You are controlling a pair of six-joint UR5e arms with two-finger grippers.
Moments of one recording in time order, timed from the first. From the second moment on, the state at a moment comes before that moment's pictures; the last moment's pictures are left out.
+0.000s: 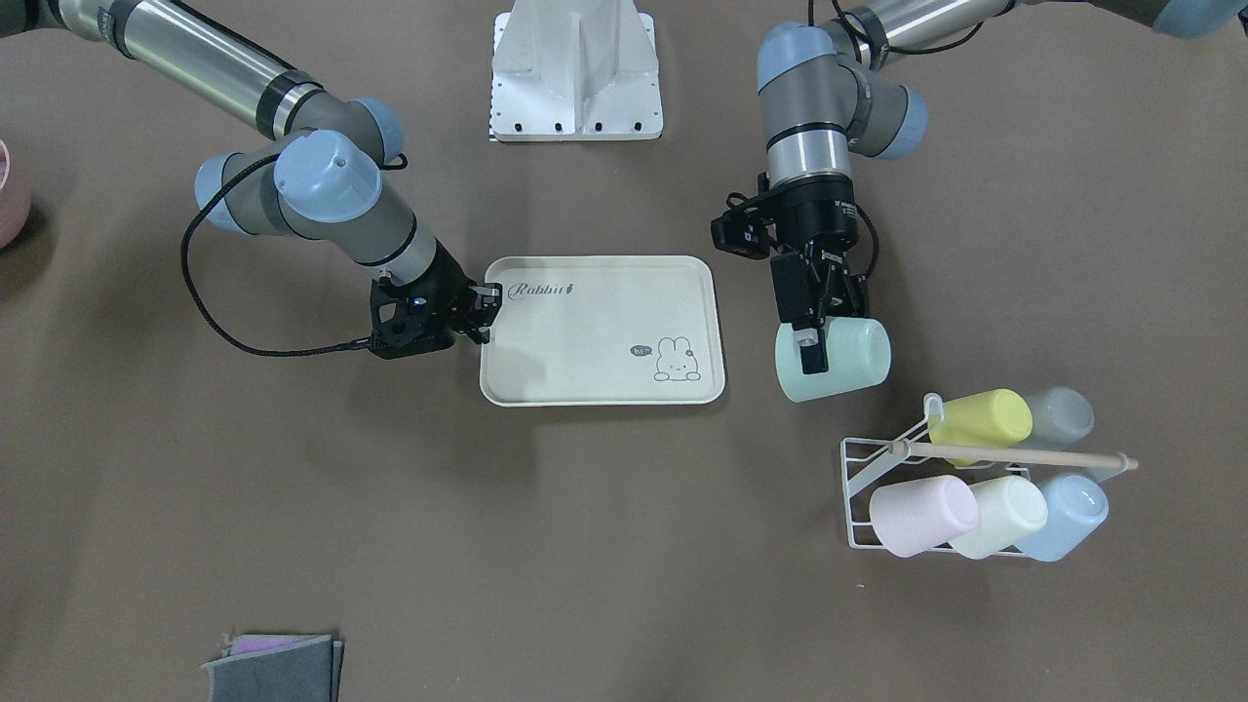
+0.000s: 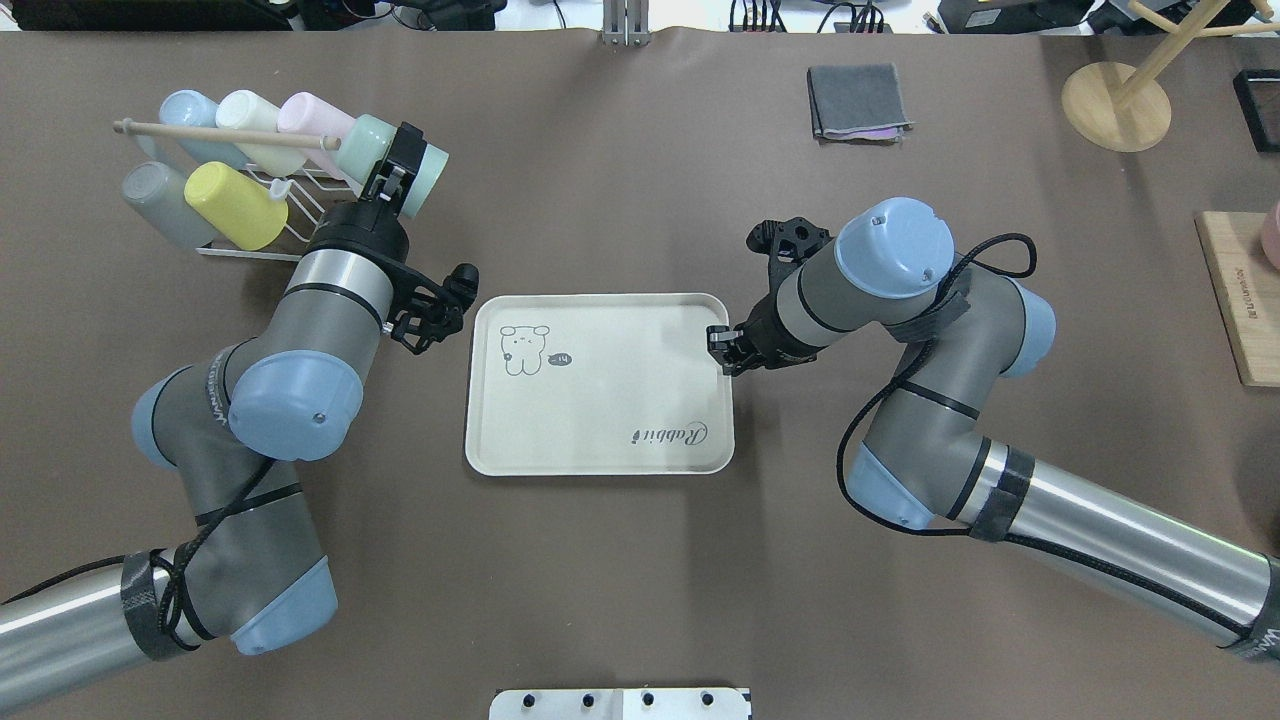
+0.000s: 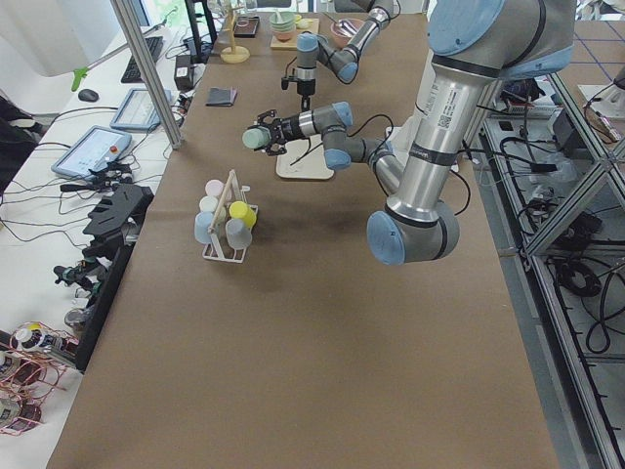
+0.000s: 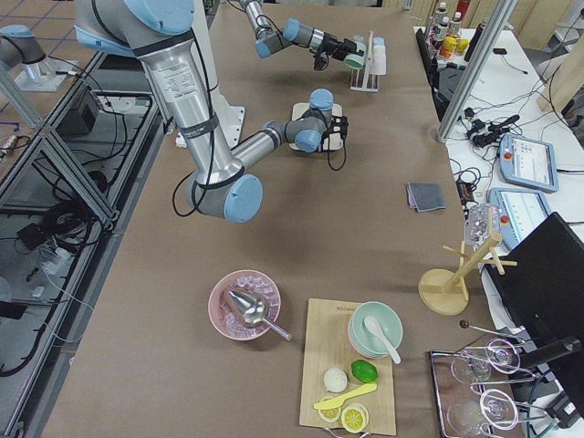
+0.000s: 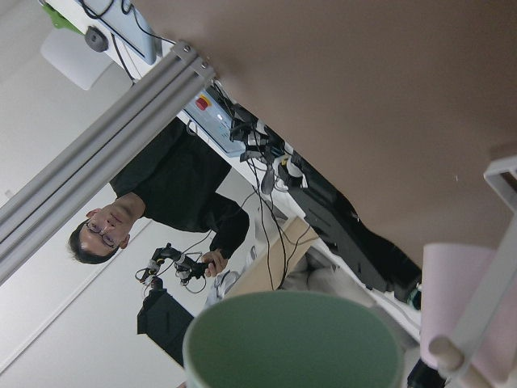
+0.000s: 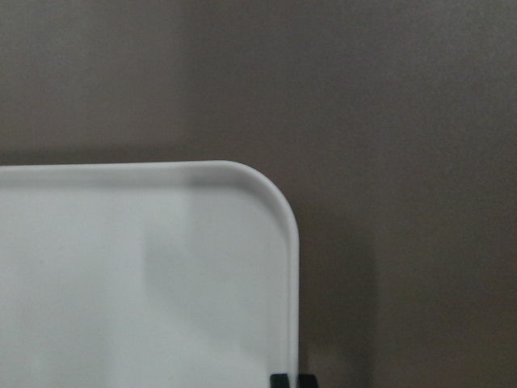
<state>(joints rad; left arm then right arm) -0.49 -1.99 -1.72 -2.25 -0.81 1.05 0.61 -1.05 1.52 -1.04 2.05 1.24</state>
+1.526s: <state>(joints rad) -0.44 -2.16 -1.27 -3.14 -1.52 -0.23 0.94 -1.24 1.63 -1.37 2.18 0.71</state>
